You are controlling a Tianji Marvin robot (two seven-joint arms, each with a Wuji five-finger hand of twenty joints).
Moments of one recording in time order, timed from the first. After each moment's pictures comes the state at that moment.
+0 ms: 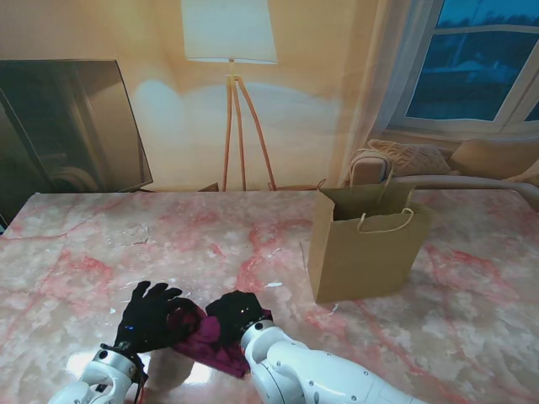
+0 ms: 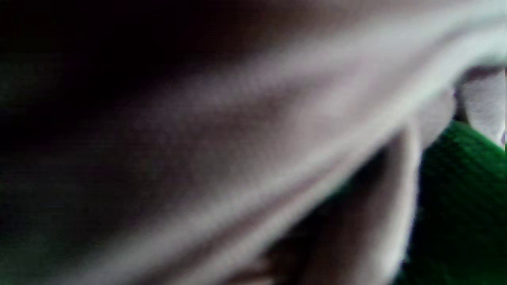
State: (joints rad) left arm 1.86 -1.10 -1.32 -1.61 0.99 -0.08 0.32; right arm -1.11 -1.28 0.30 -1.26 -0.80 0.40 -0.23; left_hand 0.54 -0.48 0.73 -0.14 0.61 -0.06 0.33 0.32 0.57 0.05 0.16 0.34 0.34 0.10 0.18 0.37 -0.04 0.13 0.29 0.52; right_hand 0.47 -1.02 1.15 -0.38 0.78 -0.29 0.89 0.64 1.09 -0.09 0.80 0.47 0.80 0.16 0.38 0.73 0.99 0.19 1.41 0.67
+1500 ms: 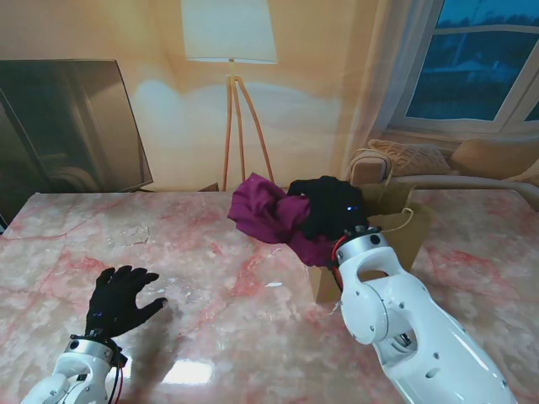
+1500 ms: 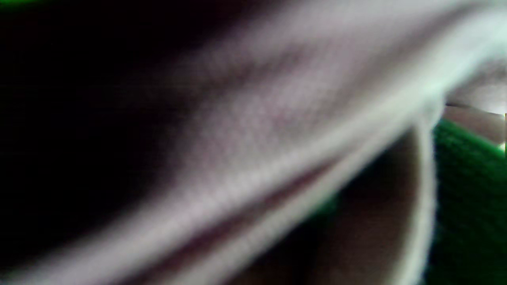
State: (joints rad) left arm 1.88 -1.12 -1.44 -1.64 0.92 -0.02 0.35; right arm -1.43 -1.13 1.09 -1.91 -1.00 0.26 -0.11; left_hand 0.53 -0.32 0.48 -0.08 0.57 0.07 0.21 0.28 0.54 0.08 0.14 0.33 0.32 0.09 0.16 0.35 -0.04 0.10 0.39 0.34; right_hand 0.50 -1.09 1.29 -0.38 0.85 -0.36 0.90 0.83 1.09 -0.09 0.85 0.60 1.21 0.04 0.87 0.82 1.06 0.18 1.44 0.64
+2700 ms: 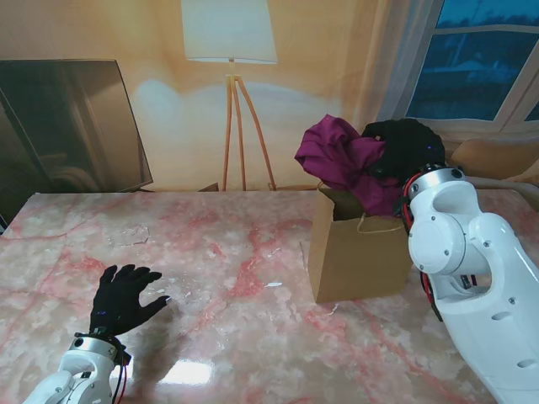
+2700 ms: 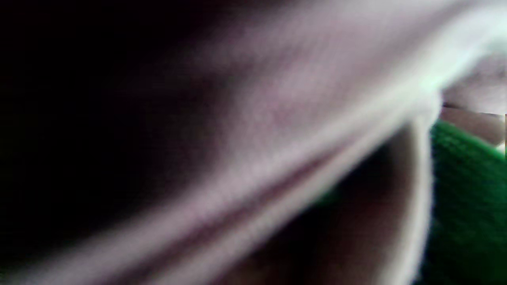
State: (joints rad) left arm 1.86 -1.12 -1.41 -1.63 0.91 0.00 0.35; right arm -1.31 -1.09 1.38 -1.91 -0.90 0.28 0.15; left_hand 0.53 -0.30 0.44 -0.08 0.57 0.07 0.21 0.28 0.54 0.08 0.14 0.33 0.31 0.09 0.15 0.35 -0.05 0.10 0.31 0.34; right_hand 0.50 -1.06 1.28 -0.36 0.85 -0.36 0.89 0.84 1.09 -0.09 0.84 0.61 1.21 0.04 0.87 0.86 1.04 0.18 1.44 0.65
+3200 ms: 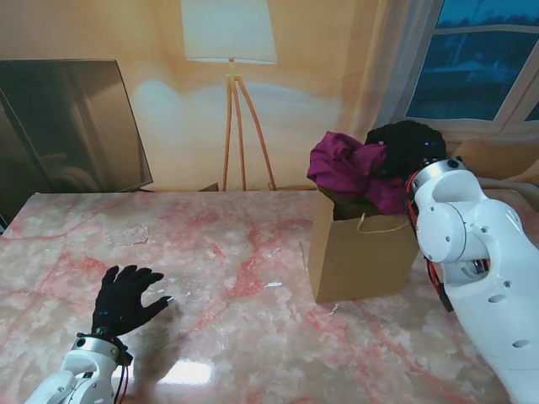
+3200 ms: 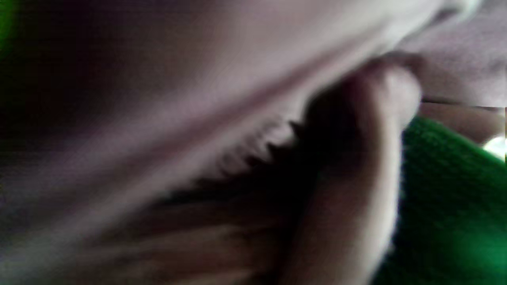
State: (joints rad) left arm 1.85 -1.12 -1.40 -1.61 0.90 0.00 0.35; right arm -1.24 -1.06 1.37 -1.83 -1.04 0.19 0.27; left_hand 0.53 -0.29 0.43 -0.08 0.57 0.07 0.21 0.28 0.54 0.08 0.14 0.33 0.31 0.08 0.15 0.35 -0.05 0.10 0.29 0.34; right_hand 0.55 -0.99 1.19 -0.36 0.84 -0.37 0.87 0.74 1.09 -0.10 0.77 0.61 1.14 0.04 0.83 0.87 0.90 0.18 1.44 0.69
